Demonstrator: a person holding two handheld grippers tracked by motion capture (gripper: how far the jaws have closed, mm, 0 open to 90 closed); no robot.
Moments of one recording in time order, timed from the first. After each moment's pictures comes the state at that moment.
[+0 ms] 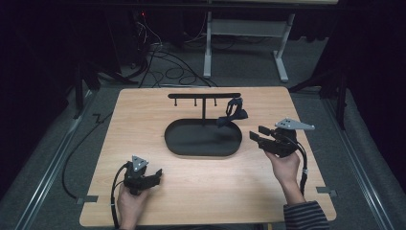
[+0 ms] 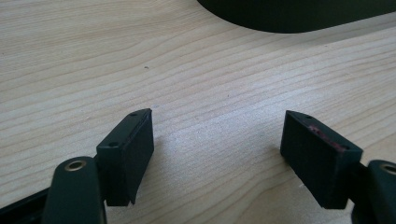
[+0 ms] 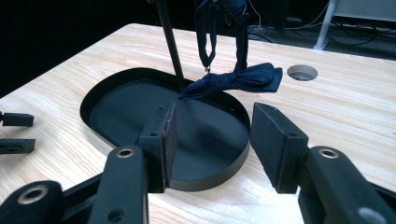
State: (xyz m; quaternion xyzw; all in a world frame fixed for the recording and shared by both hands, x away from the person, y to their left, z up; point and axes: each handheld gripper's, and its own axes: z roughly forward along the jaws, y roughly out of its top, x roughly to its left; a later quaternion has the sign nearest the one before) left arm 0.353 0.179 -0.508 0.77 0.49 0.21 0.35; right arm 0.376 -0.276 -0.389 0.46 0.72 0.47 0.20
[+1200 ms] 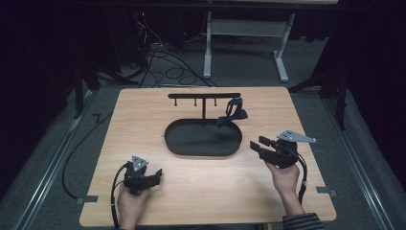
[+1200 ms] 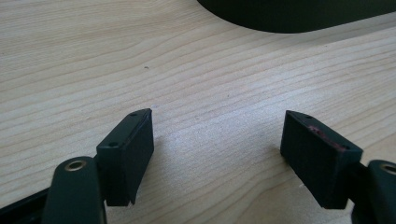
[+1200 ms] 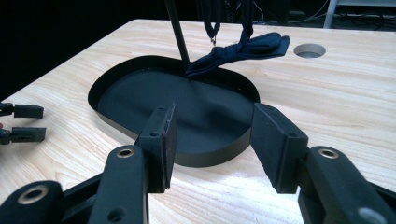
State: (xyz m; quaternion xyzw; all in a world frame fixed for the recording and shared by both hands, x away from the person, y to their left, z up) left arm 0.353 0.179 -0.508 0.77 0.49 0.21 0.35; right arm 0.354 -0.279 -0.414 0.48 0.71 0.48 0.19
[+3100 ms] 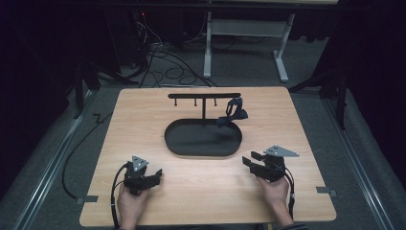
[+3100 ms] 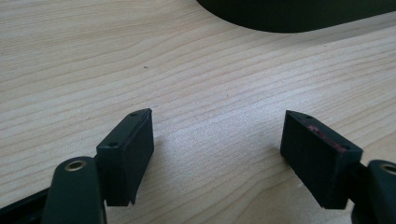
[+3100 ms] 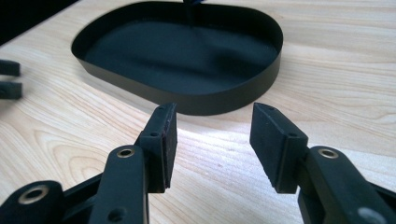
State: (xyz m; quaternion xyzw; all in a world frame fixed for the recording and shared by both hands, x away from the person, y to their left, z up) left arm 0.352 0.179 -0.508 0.77 0.49 0.21 0.35; right arm 0.342 -0.258 -0.470 0.49 0.73 0.44 0.18
